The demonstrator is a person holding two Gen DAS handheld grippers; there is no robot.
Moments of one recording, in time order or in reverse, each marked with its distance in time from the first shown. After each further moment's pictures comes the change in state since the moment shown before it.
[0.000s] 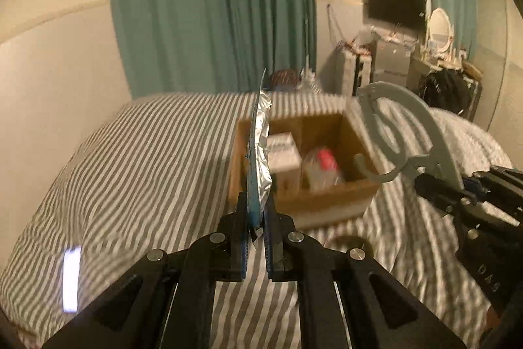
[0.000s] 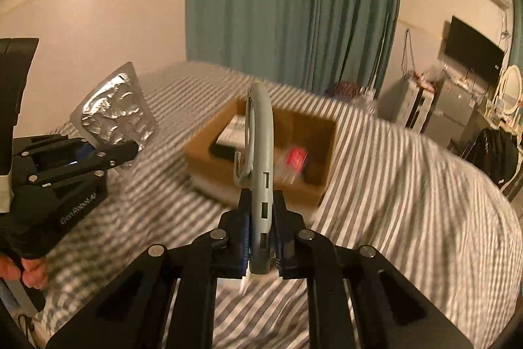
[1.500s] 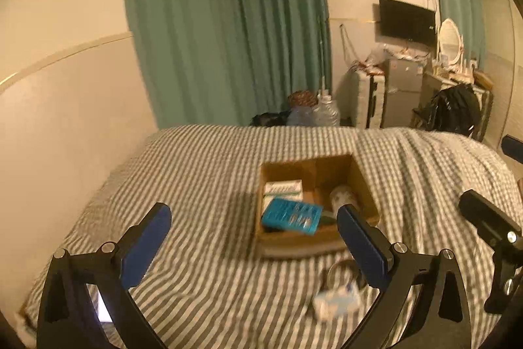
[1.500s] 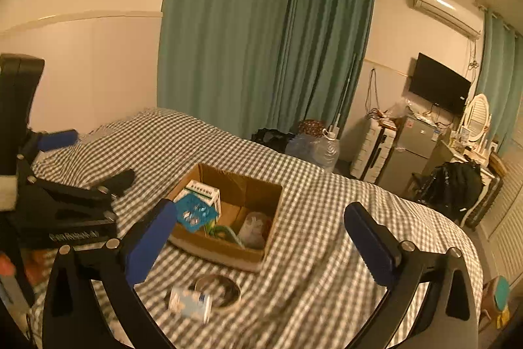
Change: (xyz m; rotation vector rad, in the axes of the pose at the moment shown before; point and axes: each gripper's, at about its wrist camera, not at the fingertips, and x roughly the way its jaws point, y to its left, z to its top) left arm -0.075 0.000 0.033 0.012 -0.051 0.122; right arm -0.080 -0.022 0.062 -0.017 -0.135 -0.161
